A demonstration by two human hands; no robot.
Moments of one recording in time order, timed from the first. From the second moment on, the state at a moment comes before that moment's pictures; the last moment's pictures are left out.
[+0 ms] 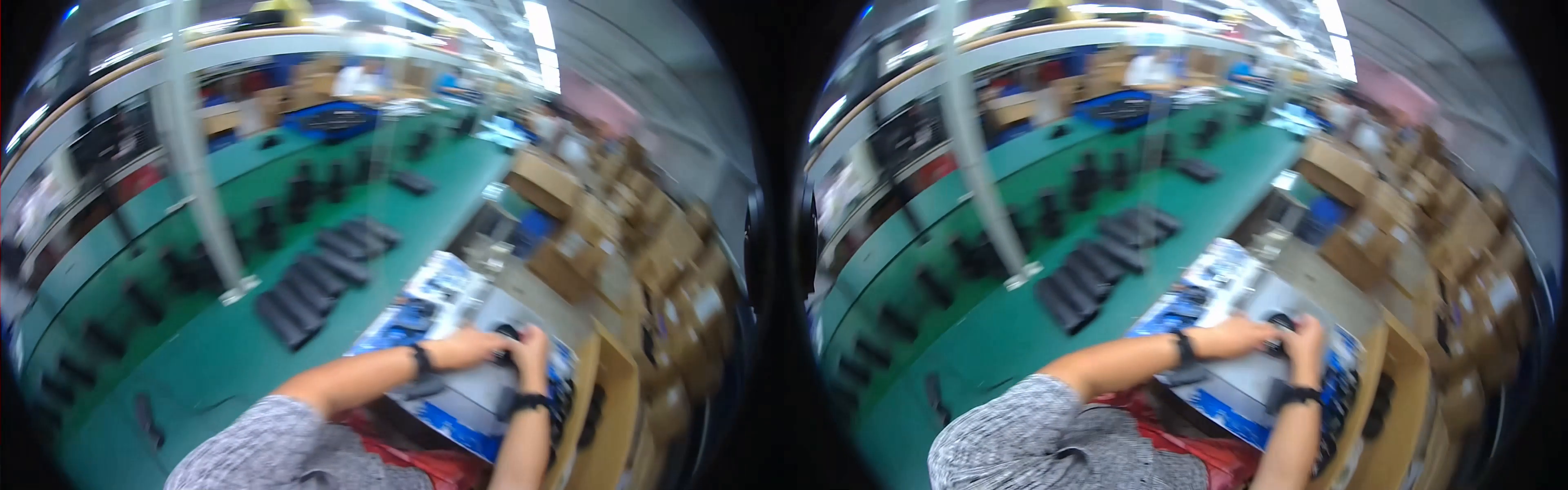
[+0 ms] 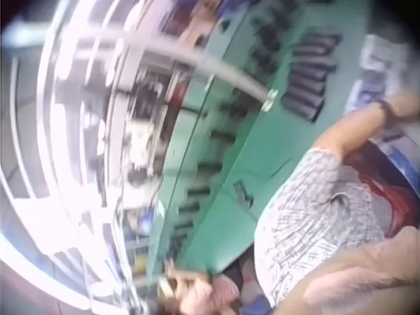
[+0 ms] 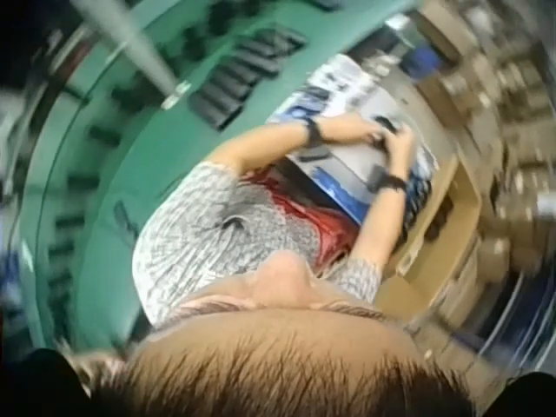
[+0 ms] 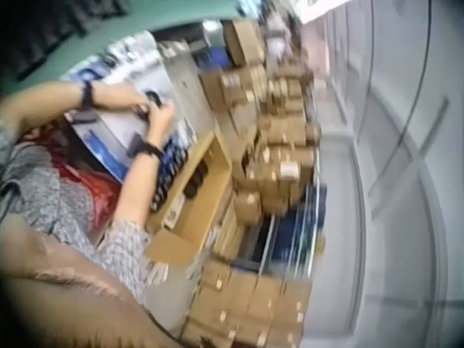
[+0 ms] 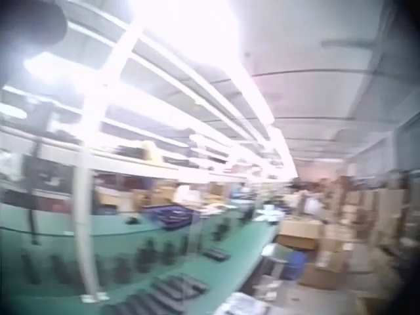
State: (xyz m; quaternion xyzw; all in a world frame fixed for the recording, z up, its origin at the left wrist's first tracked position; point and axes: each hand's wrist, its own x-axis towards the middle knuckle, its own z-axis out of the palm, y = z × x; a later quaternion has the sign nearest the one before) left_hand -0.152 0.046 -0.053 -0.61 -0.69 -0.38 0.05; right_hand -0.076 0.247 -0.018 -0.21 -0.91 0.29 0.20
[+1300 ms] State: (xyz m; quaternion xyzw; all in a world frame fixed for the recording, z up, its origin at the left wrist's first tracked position) left_hand -0.060 -0.036 0.015 -0.41 -0.73 -0.55 0.02; right_hand 0.001 0.184 0.046 -0.04 -0.73 0.56 0.38
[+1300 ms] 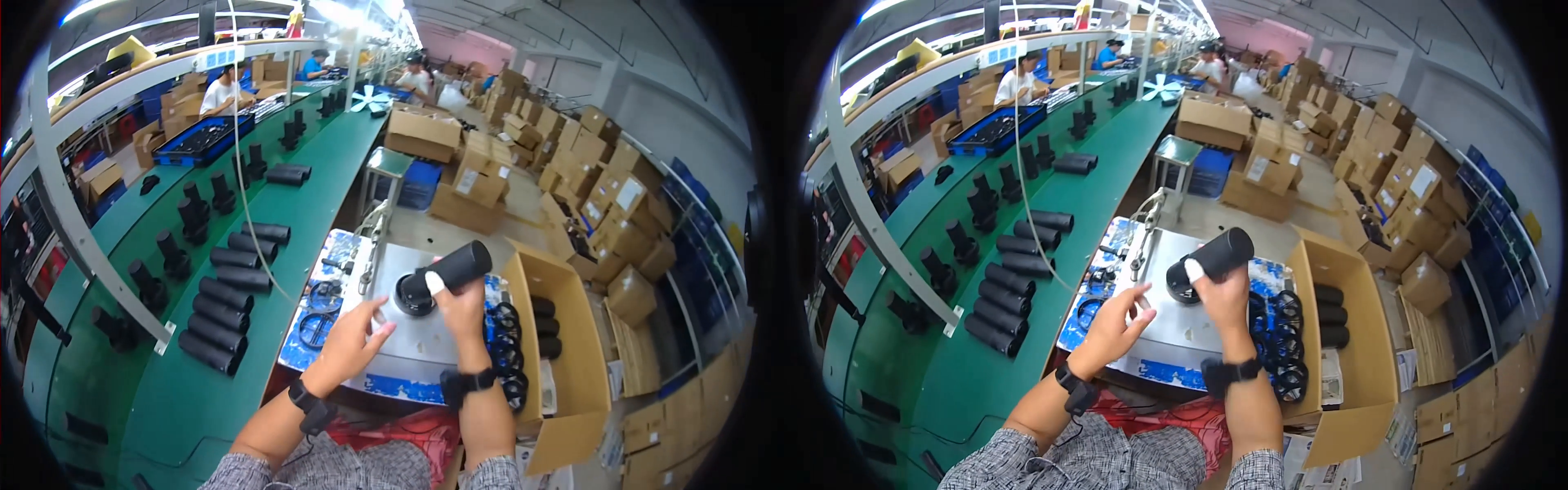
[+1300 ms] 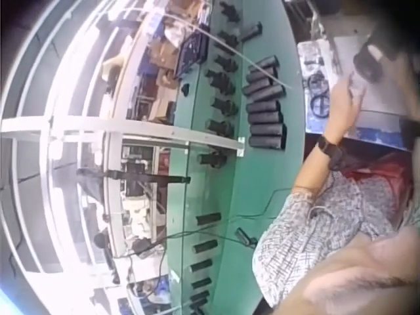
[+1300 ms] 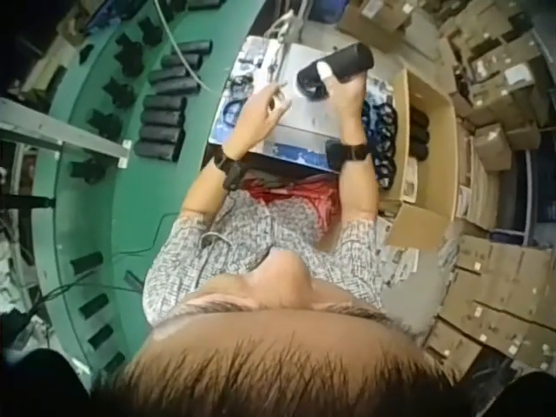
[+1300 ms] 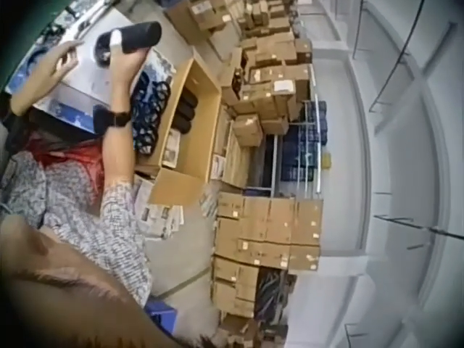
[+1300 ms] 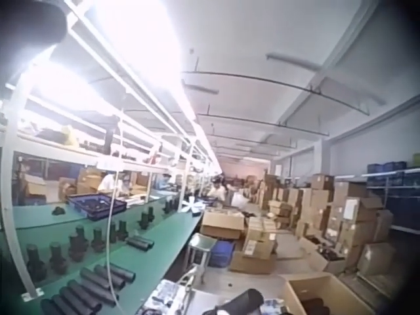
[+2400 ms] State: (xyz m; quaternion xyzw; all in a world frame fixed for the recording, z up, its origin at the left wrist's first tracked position) left_hand -0.067 -0.023 -0.022 -0.50 -0.76 -0.38 0.16; right_hand -0.027 0.226 0.035 -0.18 -0.88 0.39 0.22
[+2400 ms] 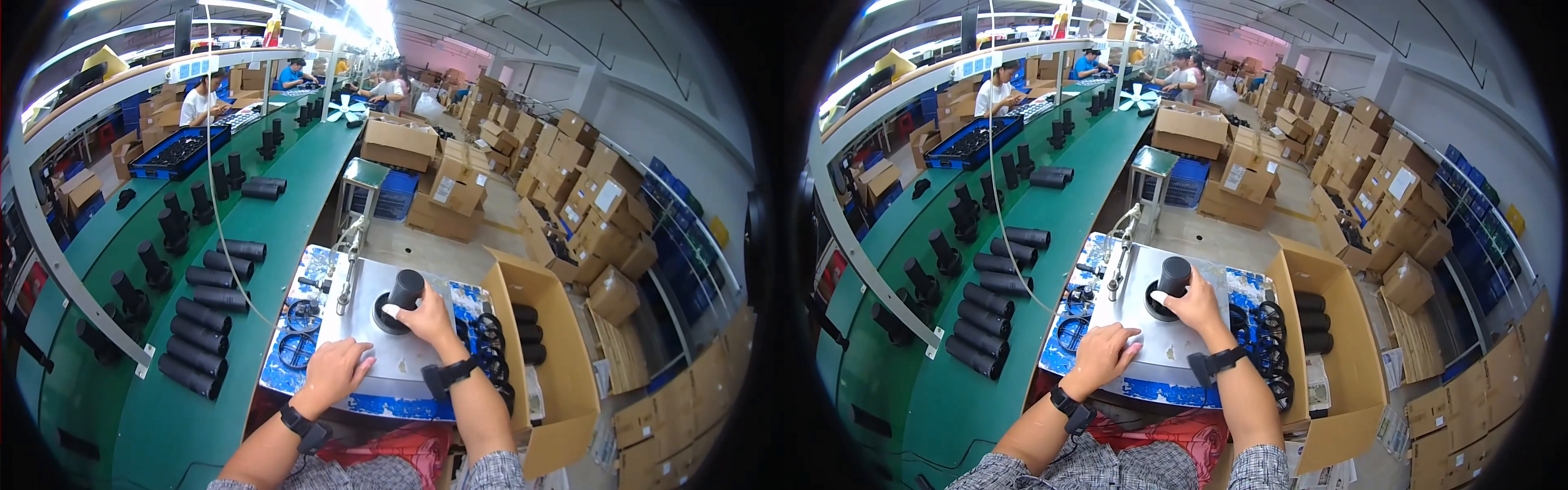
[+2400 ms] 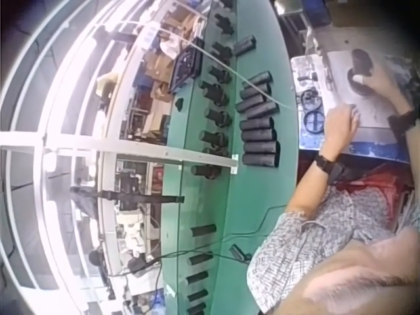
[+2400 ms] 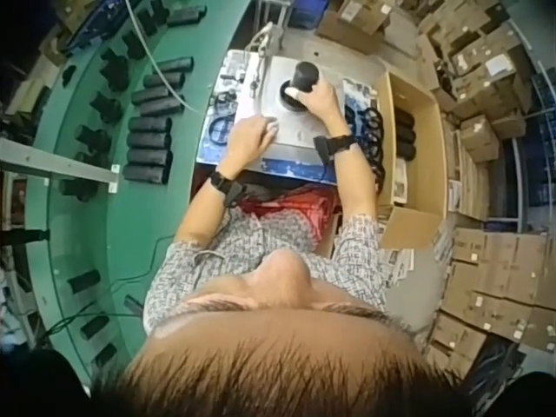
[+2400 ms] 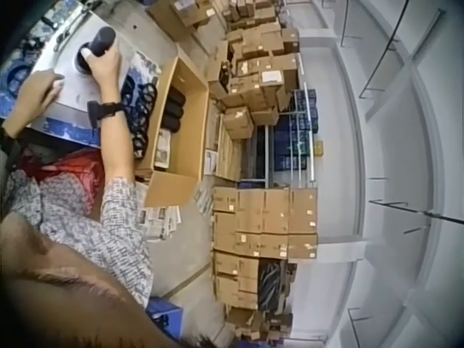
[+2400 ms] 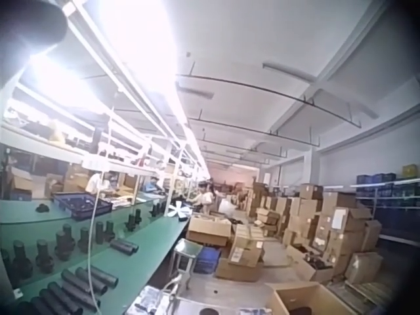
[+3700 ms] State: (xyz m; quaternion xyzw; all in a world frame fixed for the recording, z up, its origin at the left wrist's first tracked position) left_hand -0.129 -0.045 0.047 -0.34 -0.67 -0.64 0.13; right_hand -0.017 0.221 0.033 -0.21 -0.85 0.33 0.35
